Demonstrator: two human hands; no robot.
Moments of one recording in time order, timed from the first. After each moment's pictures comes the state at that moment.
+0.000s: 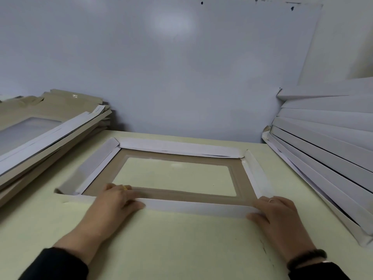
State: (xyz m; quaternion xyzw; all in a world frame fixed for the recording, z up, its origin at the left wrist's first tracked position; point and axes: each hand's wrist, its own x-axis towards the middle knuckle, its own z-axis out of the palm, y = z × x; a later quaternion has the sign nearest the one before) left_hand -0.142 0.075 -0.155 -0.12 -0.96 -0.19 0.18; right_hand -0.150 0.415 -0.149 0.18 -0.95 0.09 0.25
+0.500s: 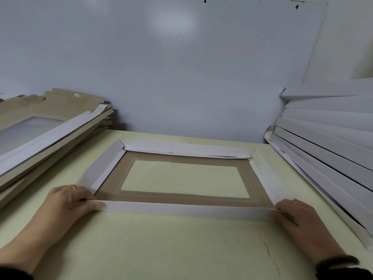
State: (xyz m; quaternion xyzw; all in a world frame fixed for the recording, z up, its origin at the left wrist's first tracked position) left_hand -0.119 -0.002 -0.152 -0.03 -0.93 -0.28 0.23; right_hand -0.154 0.454 -0.149 0.12 -0.95 0.24 0.15
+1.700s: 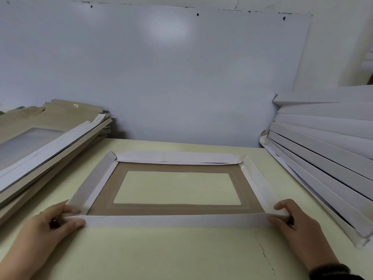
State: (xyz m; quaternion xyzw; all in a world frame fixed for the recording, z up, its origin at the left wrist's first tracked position) left_hand -0.106 -0.061 -0.200 0.12 -0.89 -0.40 0.16; right_hand -0.135 0.451 -0.151 -0.03 -0.93 0.35 0.13
